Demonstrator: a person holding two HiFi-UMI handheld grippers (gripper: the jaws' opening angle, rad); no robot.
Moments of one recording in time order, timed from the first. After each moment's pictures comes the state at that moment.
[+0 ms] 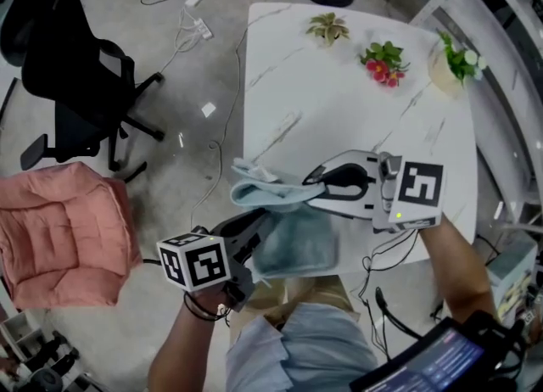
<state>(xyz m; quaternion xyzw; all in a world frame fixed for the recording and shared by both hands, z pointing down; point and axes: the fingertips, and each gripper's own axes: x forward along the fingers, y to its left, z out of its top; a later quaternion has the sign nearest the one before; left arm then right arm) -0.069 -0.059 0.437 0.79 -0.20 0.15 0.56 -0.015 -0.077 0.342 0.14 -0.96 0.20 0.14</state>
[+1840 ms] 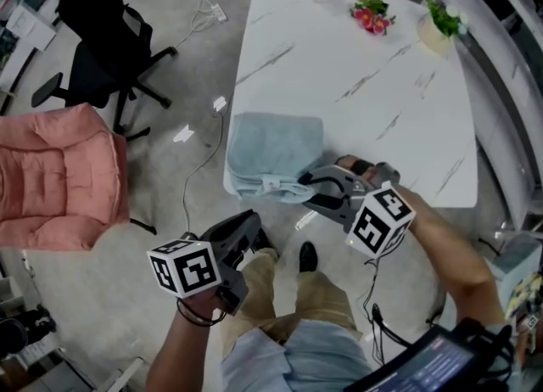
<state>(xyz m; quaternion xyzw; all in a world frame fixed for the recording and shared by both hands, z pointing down) -0.114 0.129 0.450 0.79 -0.27 0.11 0.54 -0.037 0.117 0.452 0.11 -0.91 -0.13 0.37</state>
